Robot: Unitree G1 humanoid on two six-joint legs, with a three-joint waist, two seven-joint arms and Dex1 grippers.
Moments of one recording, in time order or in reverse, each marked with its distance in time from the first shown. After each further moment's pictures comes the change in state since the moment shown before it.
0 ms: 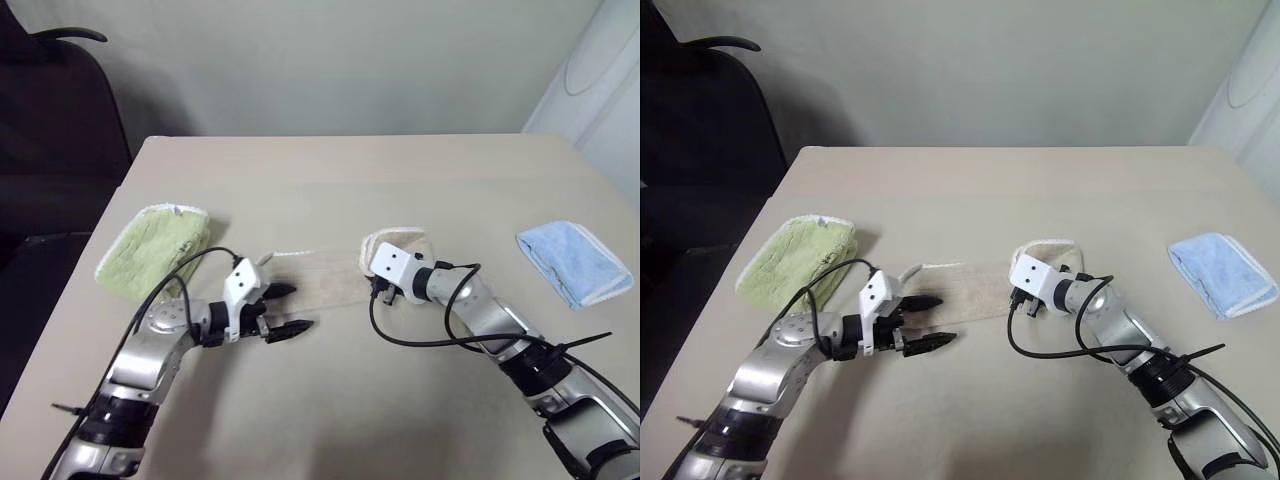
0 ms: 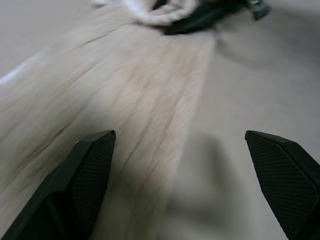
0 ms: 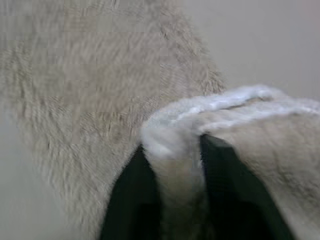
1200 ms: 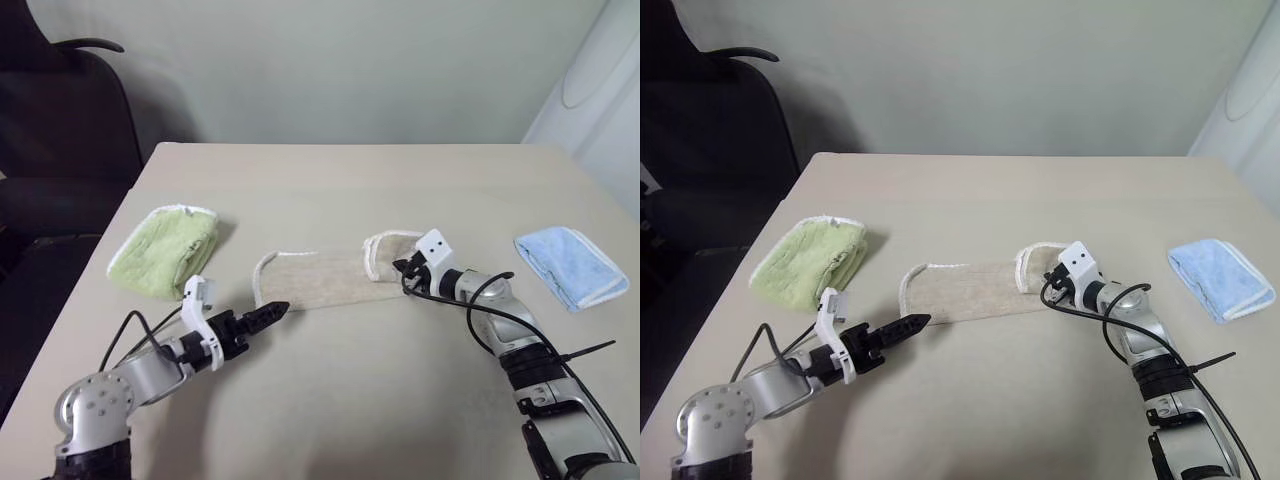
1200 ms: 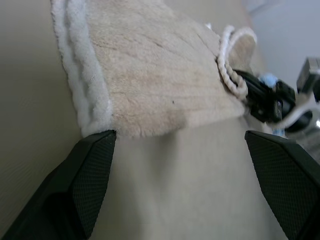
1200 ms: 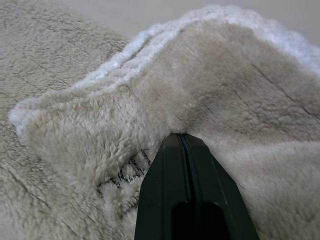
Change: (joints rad) left arm 0.071 -0.202 0.420 -0.083 -0.893 0.735 0.907; right arm 0.054 0.133 -0.324 0.316 0.116 -0.094 0.065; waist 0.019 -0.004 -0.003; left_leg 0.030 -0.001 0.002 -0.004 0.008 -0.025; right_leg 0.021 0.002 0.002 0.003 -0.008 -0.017
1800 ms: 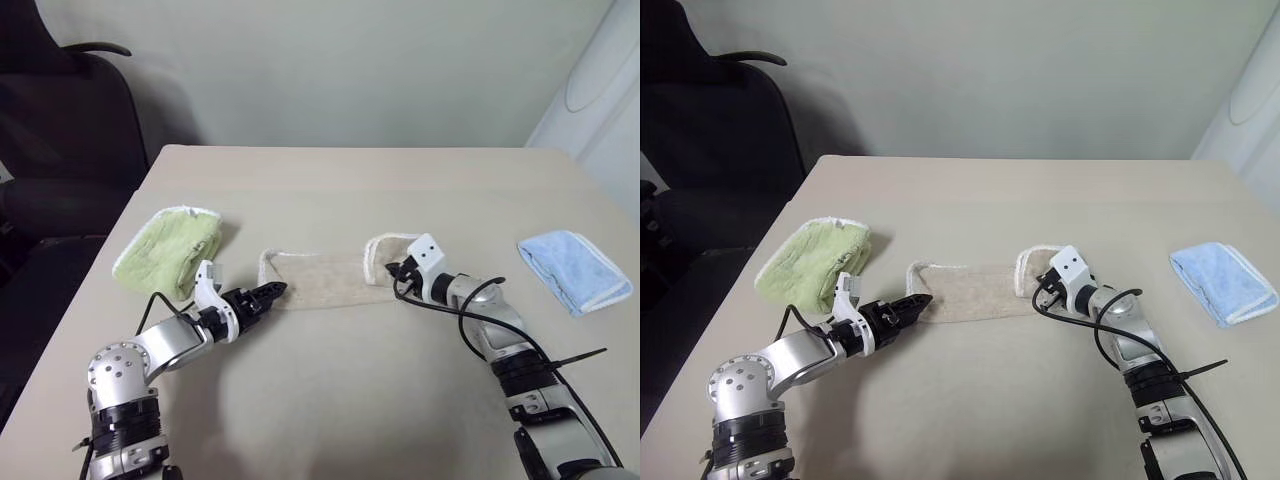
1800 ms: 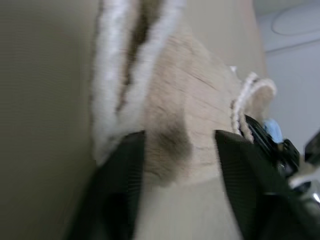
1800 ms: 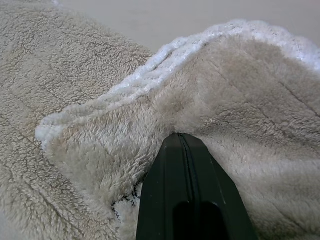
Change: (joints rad) left arm -0.147 -0.068 0.025 0.204 -0.164 -0.010 0.337; right arm 0.028 0.040 0.002 -0.049 -0.037 0.003 -0.012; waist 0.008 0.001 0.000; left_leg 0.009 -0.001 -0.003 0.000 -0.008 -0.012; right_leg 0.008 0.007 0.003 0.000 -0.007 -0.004
